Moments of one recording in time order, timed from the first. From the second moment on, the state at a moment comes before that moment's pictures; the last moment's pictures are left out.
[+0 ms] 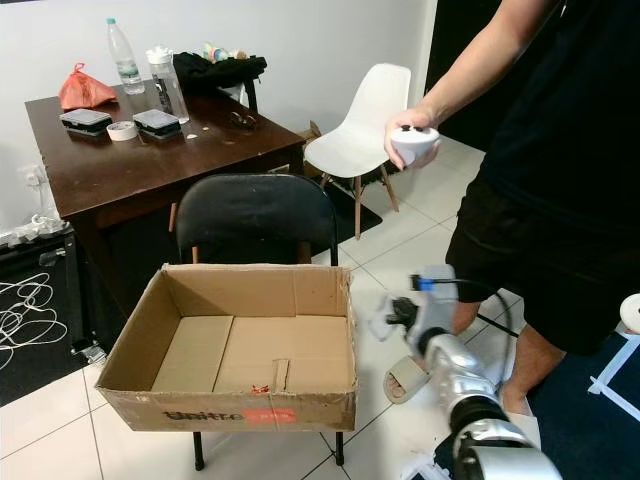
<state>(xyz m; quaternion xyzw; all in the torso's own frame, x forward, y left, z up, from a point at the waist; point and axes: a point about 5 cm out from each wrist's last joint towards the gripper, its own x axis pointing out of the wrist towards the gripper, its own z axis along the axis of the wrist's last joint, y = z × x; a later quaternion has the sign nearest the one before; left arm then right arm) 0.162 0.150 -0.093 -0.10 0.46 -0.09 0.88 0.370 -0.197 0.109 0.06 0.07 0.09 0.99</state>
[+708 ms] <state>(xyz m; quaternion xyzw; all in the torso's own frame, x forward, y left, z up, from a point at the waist) 0.165 0.151 -0.092 -0.10 0.46 -0.09 0.88 0.369 -0.083 0.121 0.11 0.02 0.29 0.95</state>
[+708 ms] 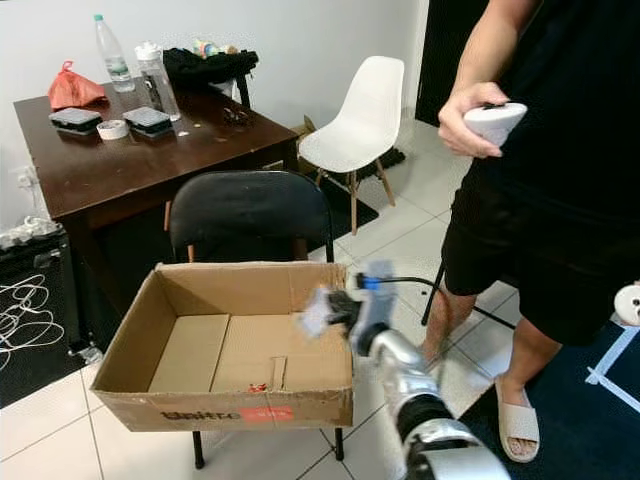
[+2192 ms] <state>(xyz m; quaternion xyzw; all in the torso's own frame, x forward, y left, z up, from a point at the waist) 0.161 0.158 -0.094 -0.10 0.47 -0.08 0.87 0.375 -0.116 0.125 0.10 0.01 0.24 0.97</state>
